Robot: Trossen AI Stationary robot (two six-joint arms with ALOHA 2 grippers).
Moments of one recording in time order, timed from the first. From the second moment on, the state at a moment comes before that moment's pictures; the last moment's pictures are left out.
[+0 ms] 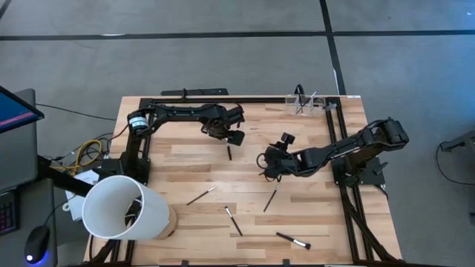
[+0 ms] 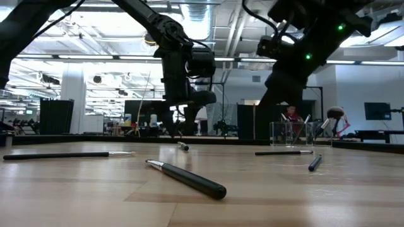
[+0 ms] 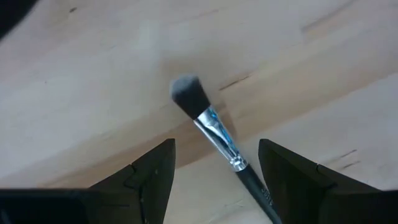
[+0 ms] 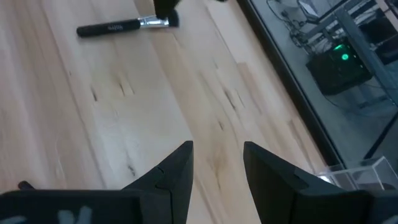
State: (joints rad) left arm 0.32 2.04 1.49 -0.82 -0.05 -0.76; right arm 0.18 1.52 0.79 -0.28 0.79 0.15
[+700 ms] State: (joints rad) left arm 0.33 2.03 1.39 -0.69 -0.06 -0.74; right arm 0.15 1.49 0.78 -0.23 0.78 0.10
